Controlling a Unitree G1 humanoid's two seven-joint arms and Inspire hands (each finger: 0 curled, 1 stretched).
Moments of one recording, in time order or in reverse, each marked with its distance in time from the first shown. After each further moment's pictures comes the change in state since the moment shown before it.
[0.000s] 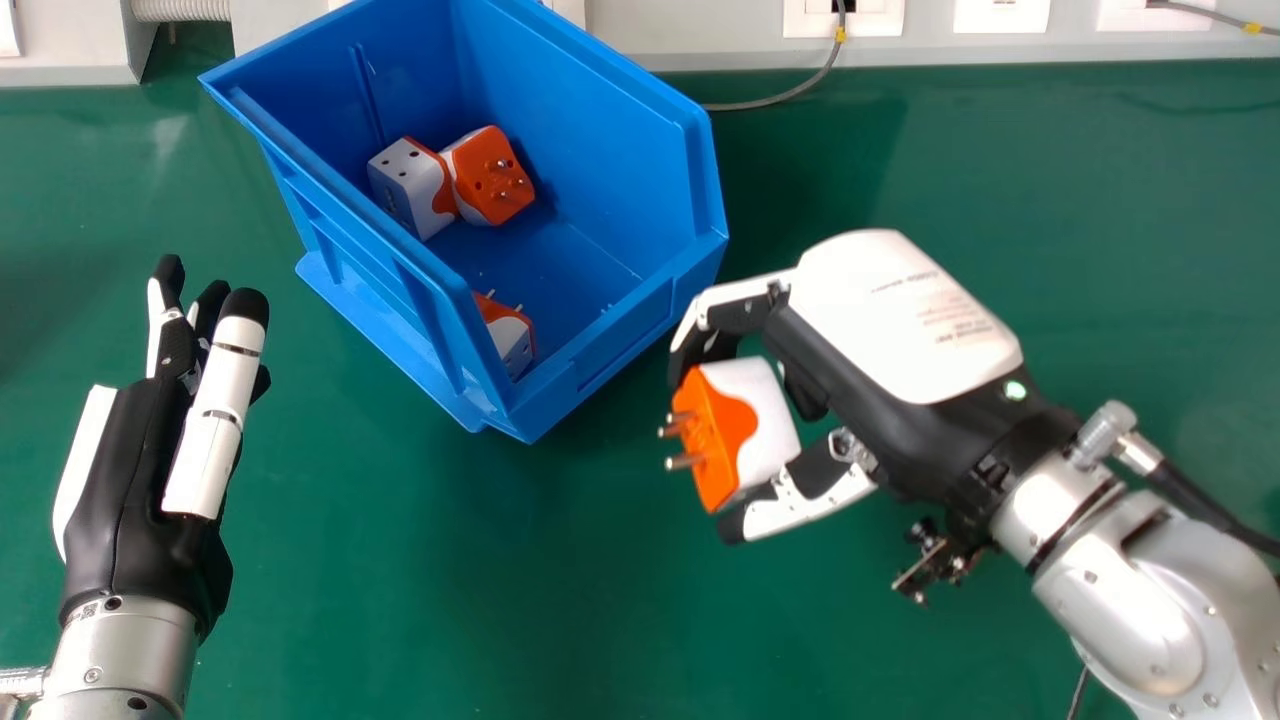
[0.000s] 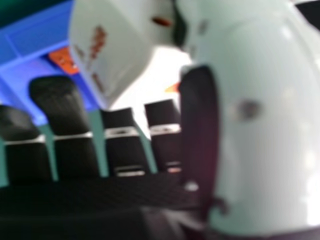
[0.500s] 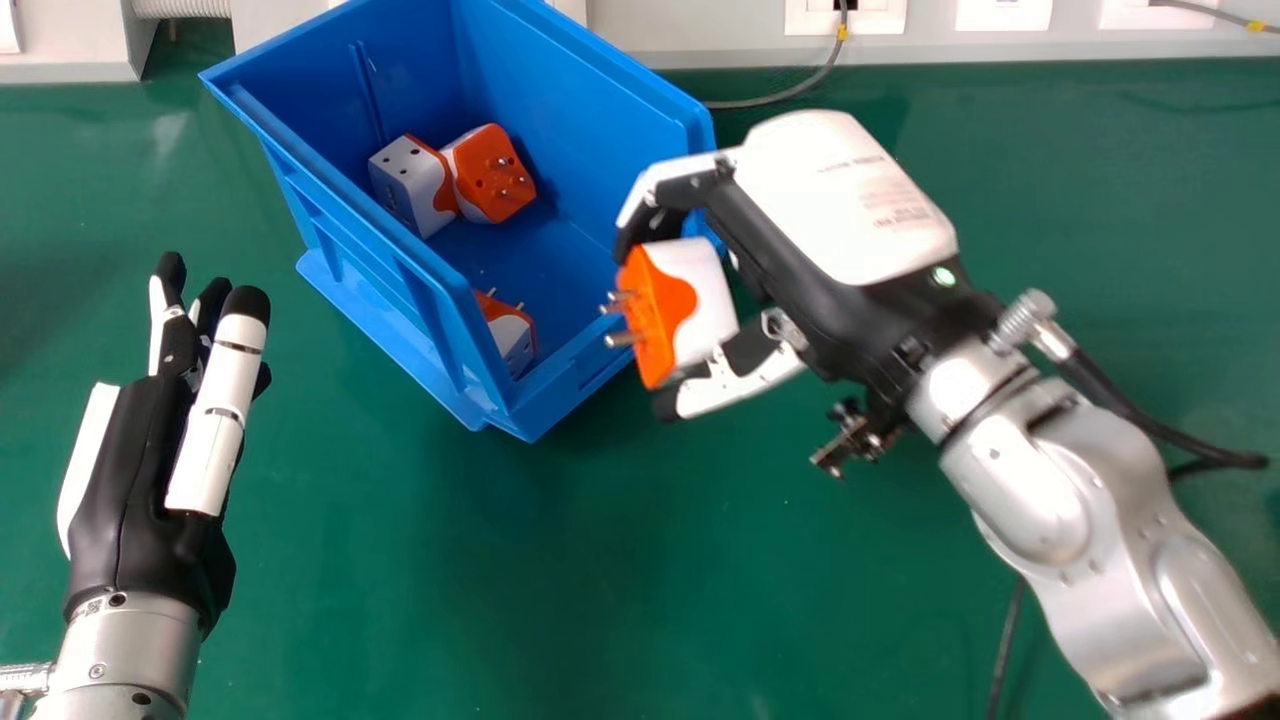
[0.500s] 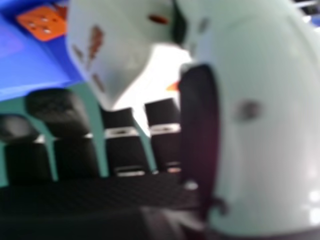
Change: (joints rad) left arm -0.011 0.000 -0.003 0.028 0.000 -0.025 -0.002; right arm -0.289 0.155 0.066 0.288 -0.023 -0.004 -0.093
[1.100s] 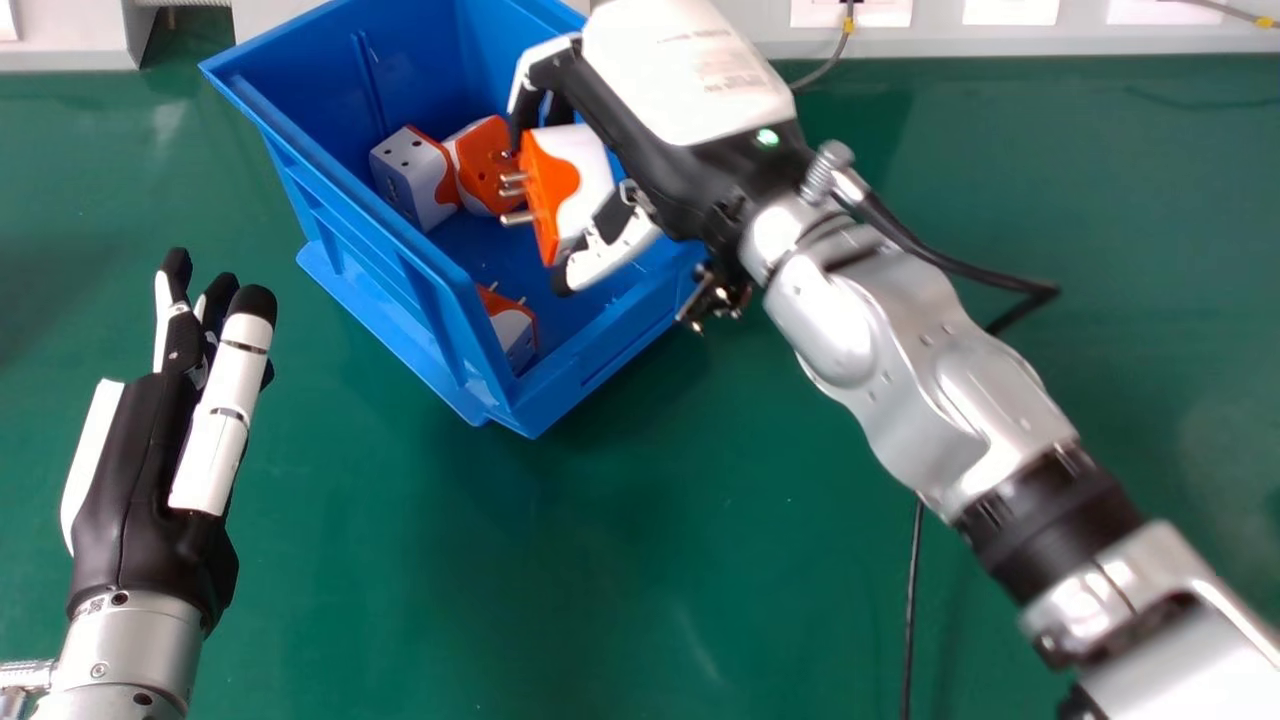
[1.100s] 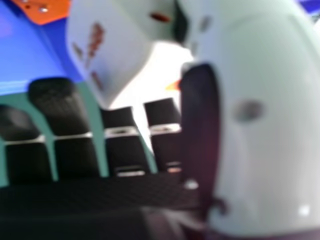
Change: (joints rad) left arm 0.000 0.002 -0.001 0.012 0.001 -0.027 -0.014; right arm -0.466 0.156 0.144 0.625 -0.103 0.041 -0.203
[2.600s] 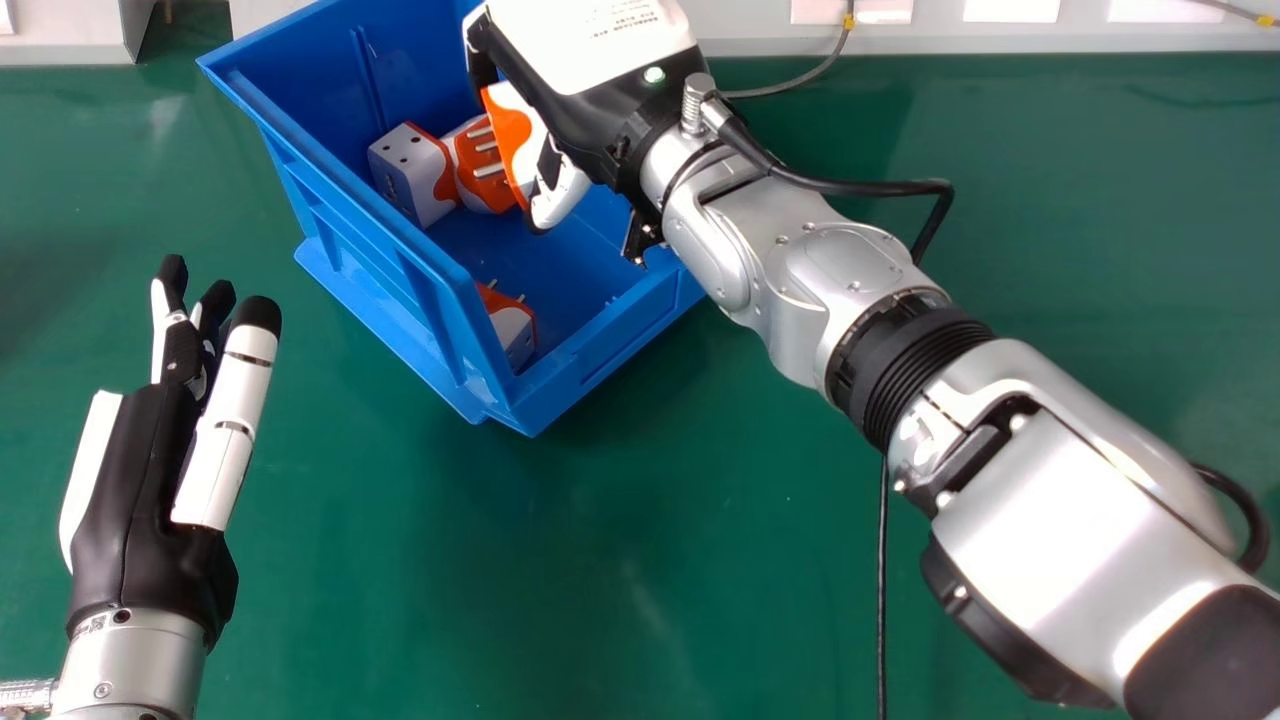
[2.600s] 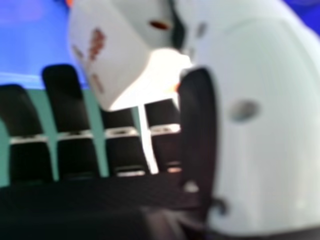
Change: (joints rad) left arm 0.051 -0.005 -0.029 -0.054 0.021 -0.002 0.034; right arm -0.383 0.181 0.170 0.674 -0.008 0.017 -0.282
